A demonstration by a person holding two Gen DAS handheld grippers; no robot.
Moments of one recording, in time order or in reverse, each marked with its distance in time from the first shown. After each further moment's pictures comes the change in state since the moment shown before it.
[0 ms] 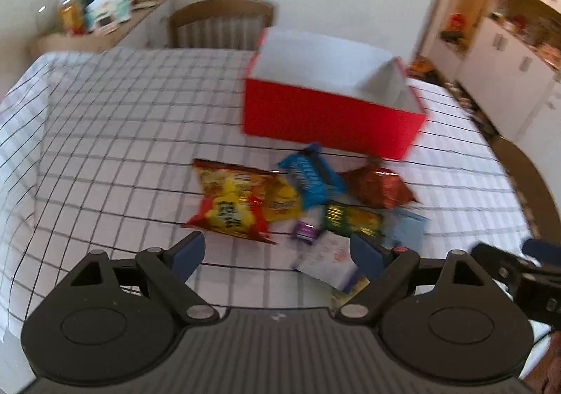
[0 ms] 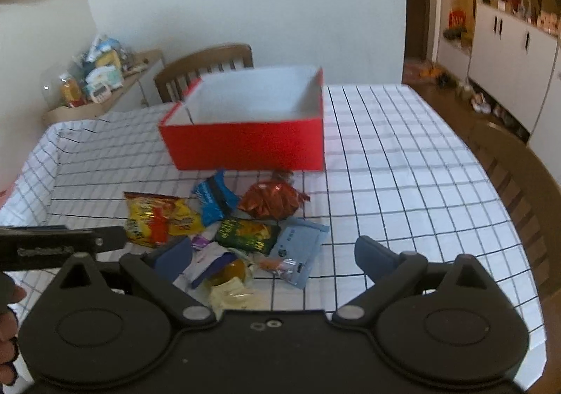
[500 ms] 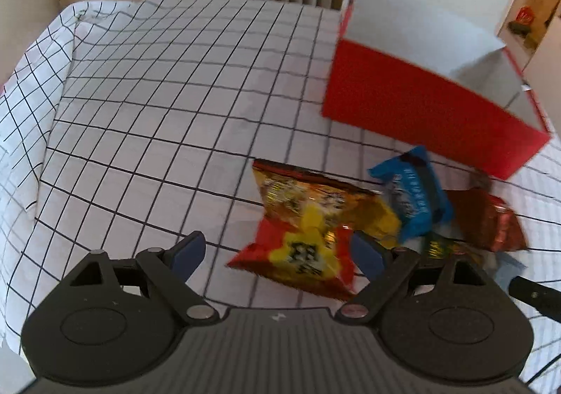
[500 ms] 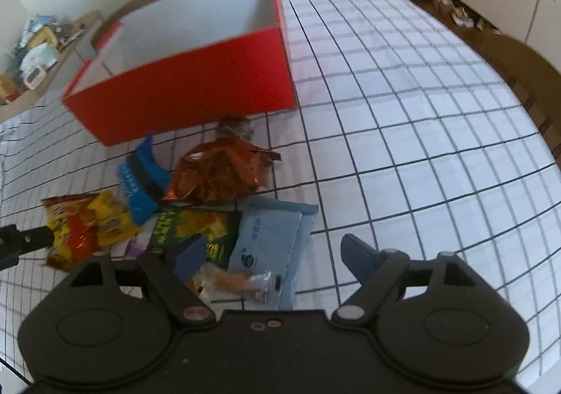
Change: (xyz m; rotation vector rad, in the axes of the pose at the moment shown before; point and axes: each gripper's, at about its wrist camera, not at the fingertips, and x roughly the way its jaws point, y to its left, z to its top) left arm 0.105 0.044 0.039 -0.102 0.149 0.147; right arm 0.132 -0.032 0.013 0.187 0.247 -0.052
